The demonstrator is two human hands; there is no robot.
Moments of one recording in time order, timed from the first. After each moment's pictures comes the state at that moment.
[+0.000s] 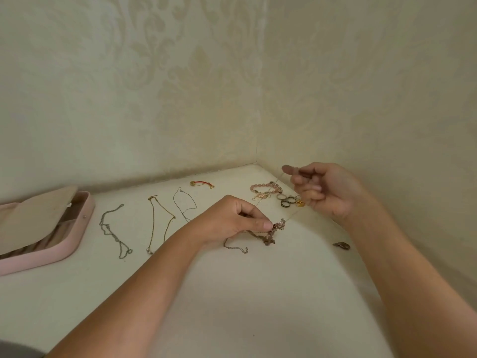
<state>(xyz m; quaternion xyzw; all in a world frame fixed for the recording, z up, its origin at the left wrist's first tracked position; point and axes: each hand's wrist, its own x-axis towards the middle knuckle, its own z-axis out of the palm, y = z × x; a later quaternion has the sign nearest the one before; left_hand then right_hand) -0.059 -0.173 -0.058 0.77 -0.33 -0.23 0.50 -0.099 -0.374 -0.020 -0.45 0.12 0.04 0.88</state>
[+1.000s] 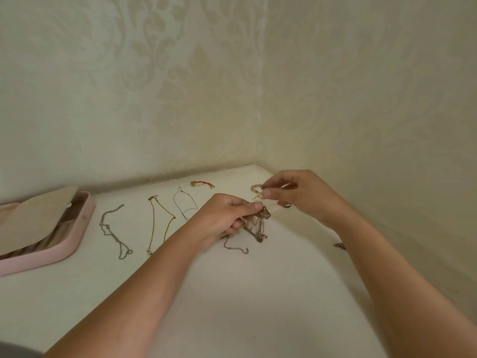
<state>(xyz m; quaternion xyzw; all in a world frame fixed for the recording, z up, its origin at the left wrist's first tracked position) -0.049 -0.173 -0.066 0.74 -0.19 -0.23 0.61 -0.098 -0.349 -0.038 -0.85 0.01 -0.09 0.52</state>
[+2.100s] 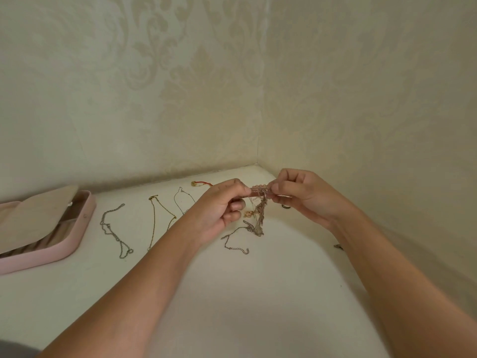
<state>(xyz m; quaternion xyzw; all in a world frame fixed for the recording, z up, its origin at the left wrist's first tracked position) -0.050 -0.173 -0.052 0.59 -0.17 -0.23 0.76 -0.100 -0.352 -0.036 -0.72 -0.05 -0.03 0.69</state>
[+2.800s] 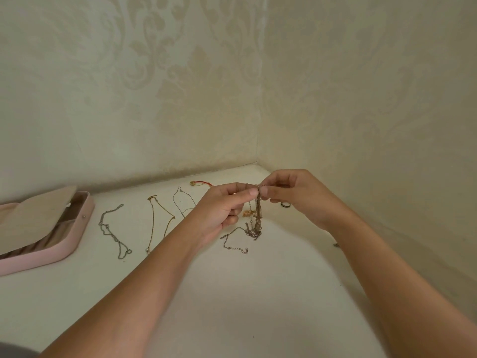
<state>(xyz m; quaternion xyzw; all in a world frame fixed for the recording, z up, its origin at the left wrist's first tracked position) -0.050 -0.173 -0.059 0.67 -0.22 -0.19 0.69 -0.104 -0.343 -0.035 -0.81 -0.07 -0.08 0.58</state>
